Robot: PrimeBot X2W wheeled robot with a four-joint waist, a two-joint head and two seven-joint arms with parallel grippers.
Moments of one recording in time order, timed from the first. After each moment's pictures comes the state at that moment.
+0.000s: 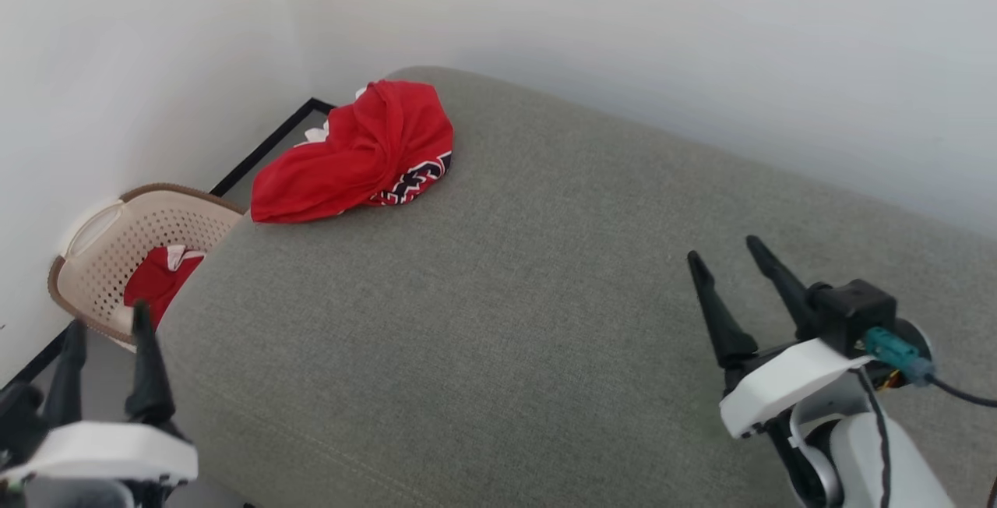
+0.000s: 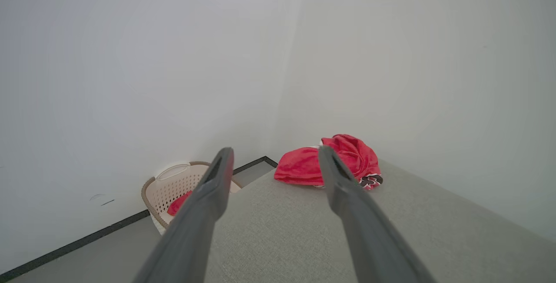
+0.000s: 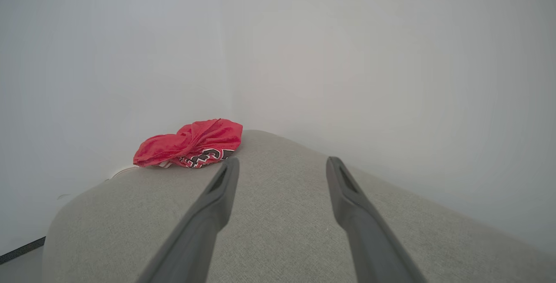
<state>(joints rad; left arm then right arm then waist) 0.04 0.38 -0.02 0.04 -0.60 0.16 -0.21 -0.19 -0.13 0.15 0.20 0.24 0.13 -0.09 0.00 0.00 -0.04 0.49</state>
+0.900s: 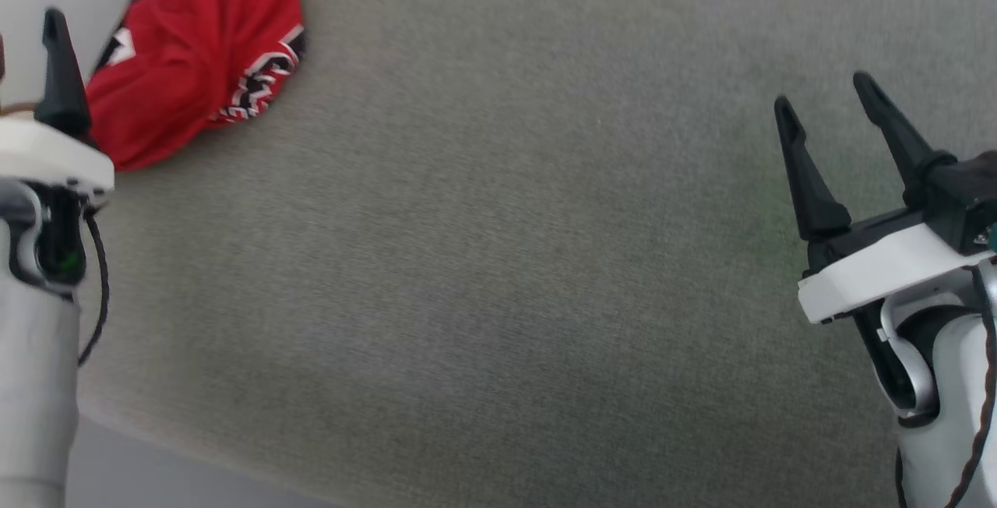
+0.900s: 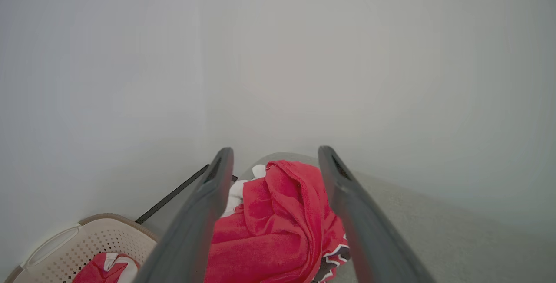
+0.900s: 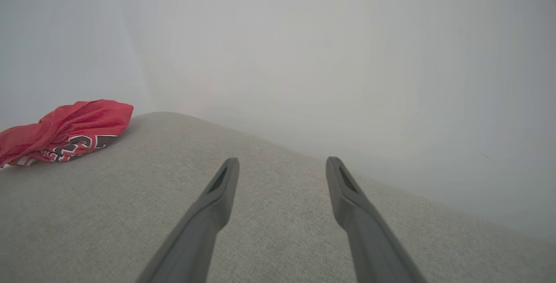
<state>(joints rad) -0.76 0.44 -0.06 0.70 -0.66 -0.09 -0.24 -0.34 -0.22 0.08 -0.08 0.16 0.13 0.06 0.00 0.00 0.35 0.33</state>
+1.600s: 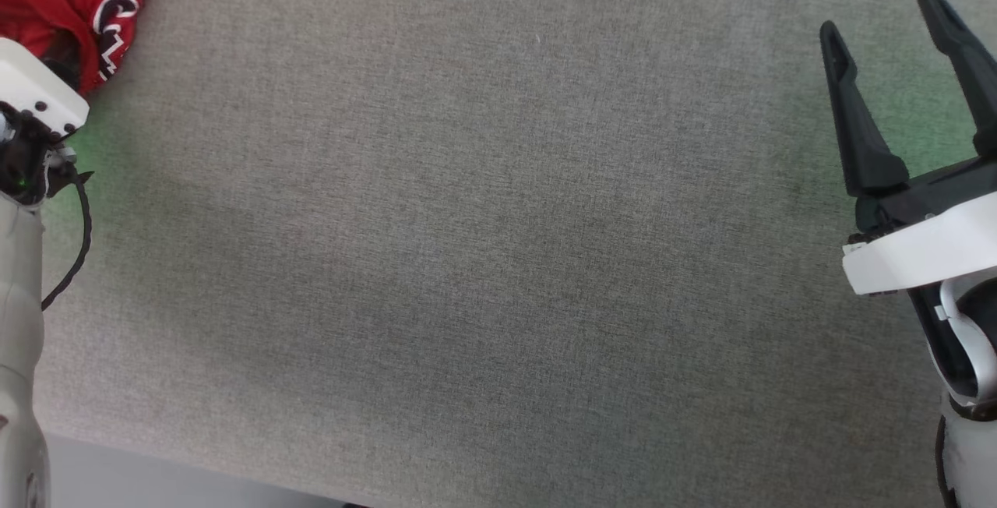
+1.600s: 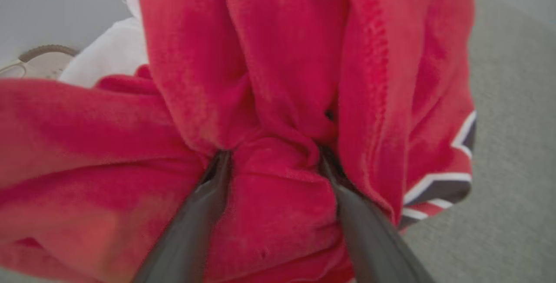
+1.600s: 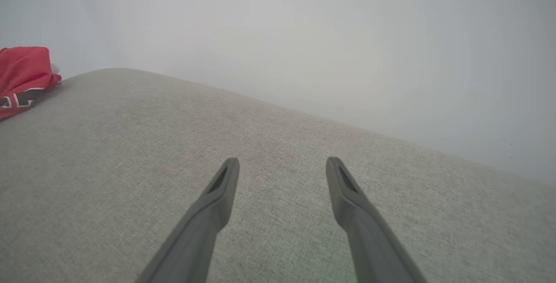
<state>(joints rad) -1.14 0.44 -0.13 1.25 -0.72 -0.12 0.08 -0.39 -0.26 0.06 -0.32 0.14 0.13 0.22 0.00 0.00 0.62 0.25</state>
